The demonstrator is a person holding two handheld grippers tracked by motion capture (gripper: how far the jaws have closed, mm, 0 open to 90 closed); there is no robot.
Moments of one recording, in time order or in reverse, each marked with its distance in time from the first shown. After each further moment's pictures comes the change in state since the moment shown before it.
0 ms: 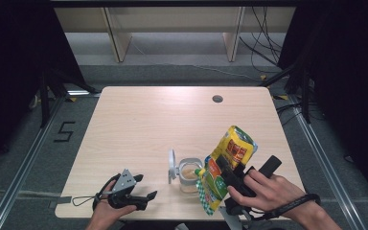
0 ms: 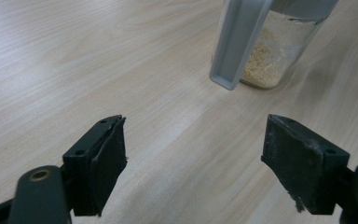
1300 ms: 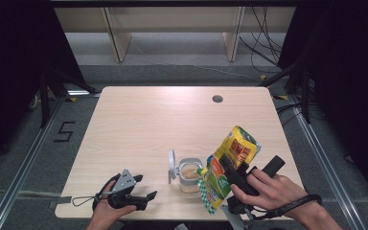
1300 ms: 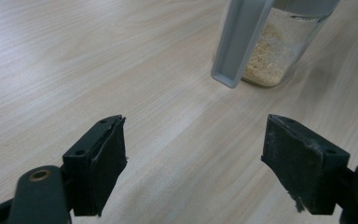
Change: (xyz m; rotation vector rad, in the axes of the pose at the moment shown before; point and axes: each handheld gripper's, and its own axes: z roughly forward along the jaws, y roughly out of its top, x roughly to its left) left arm 0.000 0.000 0.000 0.001 0.002 0.008; right arm 0.005 -0.004 0.001 0.004 0.023 -0.001
